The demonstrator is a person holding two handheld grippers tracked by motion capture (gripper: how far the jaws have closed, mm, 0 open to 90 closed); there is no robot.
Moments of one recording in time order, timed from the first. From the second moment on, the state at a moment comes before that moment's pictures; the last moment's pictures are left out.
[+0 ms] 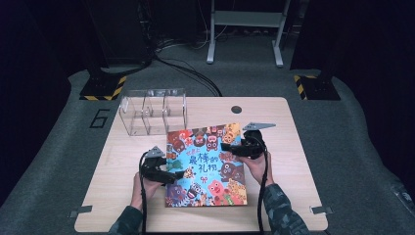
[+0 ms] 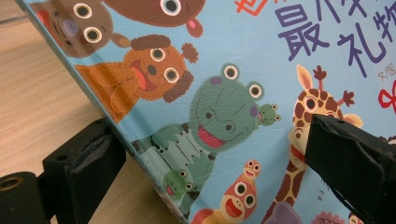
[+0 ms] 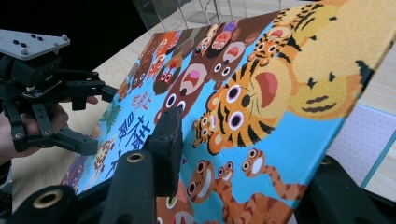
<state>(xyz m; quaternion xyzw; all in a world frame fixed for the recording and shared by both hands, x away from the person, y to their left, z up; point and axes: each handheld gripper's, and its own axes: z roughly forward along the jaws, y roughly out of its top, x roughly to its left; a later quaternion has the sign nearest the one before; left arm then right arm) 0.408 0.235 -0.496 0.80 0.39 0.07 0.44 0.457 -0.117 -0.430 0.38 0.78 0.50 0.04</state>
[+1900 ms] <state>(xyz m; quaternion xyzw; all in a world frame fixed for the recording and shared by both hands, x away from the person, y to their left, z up) 0.394 0.245 -0.476 0.82 0.35 0.13 0.44 0.453 -0.115 -0.425 0.40 0.78 0.48 0.05</state>
